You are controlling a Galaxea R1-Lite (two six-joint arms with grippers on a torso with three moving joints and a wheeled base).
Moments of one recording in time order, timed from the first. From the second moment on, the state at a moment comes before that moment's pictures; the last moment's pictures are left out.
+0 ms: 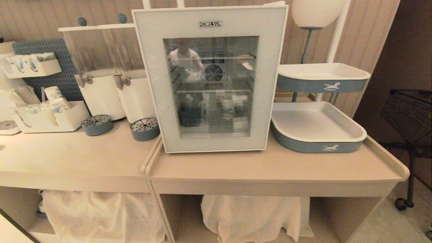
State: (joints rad) left arm 0.00 0.00 0.00 0.00 0.00 0.00; right arm 0.00 0.00 -0.02 0.03 0.01 -0.10
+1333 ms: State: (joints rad) left arm 0.00 0.00 0.00 0.00 0.00 0.00; right arm 0.00 0.00 -0.02 0.03 0.01 -0.08
